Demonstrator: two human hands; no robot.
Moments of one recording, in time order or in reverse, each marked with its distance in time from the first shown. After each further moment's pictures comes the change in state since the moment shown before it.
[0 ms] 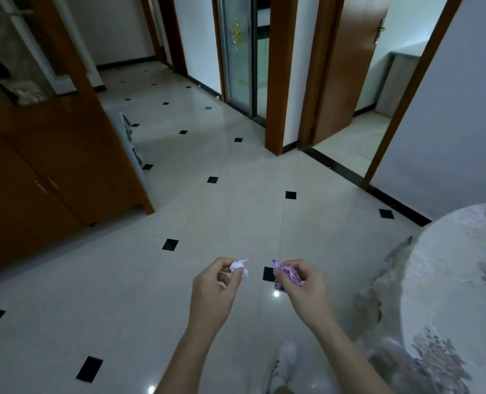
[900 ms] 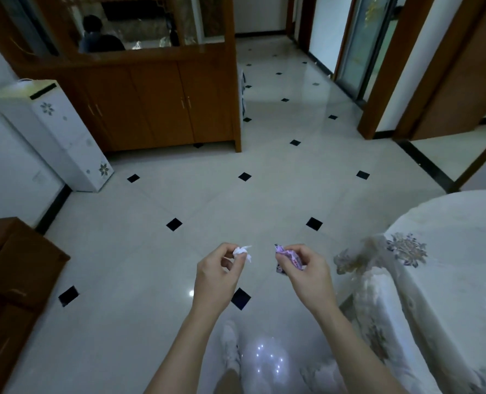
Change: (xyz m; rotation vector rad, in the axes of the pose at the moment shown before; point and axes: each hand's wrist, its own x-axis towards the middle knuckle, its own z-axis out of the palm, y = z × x) left_hand -0.498 0.055 0.013 0.073 0.409 -0.181; right_hand -0.382 0.054 -0.175 -0.051 -0.456 -0.087
